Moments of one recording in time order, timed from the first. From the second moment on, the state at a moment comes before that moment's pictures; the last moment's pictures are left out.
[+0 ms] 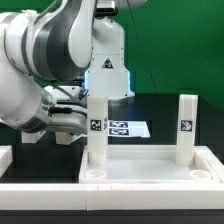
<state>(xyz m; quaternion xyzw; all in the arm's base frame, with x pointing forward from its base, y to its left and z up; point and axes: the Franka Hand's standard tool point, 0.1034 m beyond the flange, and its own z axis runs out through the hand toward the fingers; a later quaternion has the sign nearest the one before) 0.402 -0.114 0.012 -0.87 0.19 0.43 0.15</state>
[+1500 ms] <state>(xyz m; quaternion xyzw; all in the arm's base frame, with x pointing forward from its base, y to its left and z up) 0.452 -0.076 0.176 -0.91 0.24 0.31 0.15</state>
